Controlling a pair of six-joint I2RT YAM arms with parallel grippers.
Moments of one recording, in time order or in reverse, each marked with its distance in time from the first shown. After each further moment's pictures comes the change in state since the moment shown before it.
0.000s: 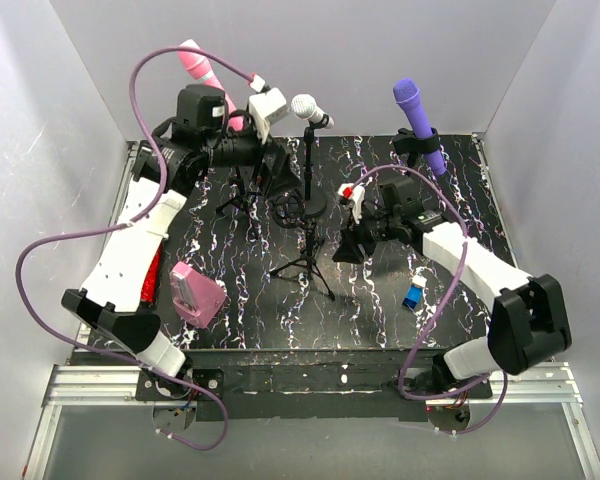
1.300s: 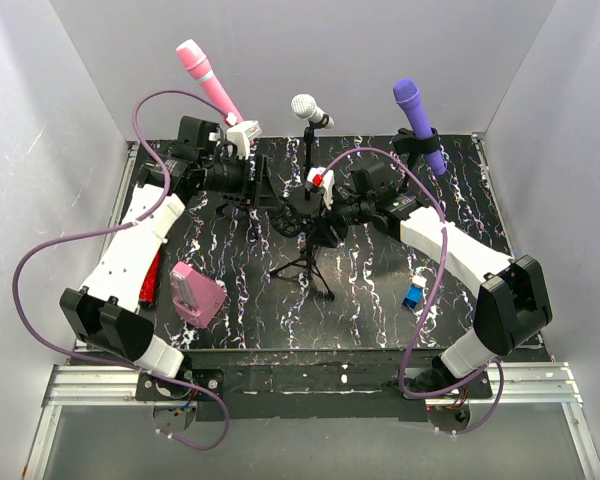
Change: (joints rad) left arm 0.101 -0.092 -0.367 -0.050 -0.056 -0.389; right arm 0.140 0.104 0.215 0.050 0.054 -0.012
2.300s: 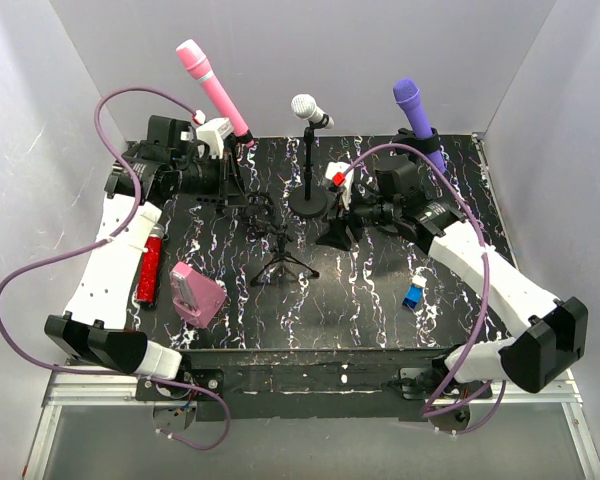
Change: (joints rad) left arm 0.084 -0.080 0.061 -0.172 -0.075 0.002; right arm 0.006 -0.207 0.002 -0.095 0.004 0.013
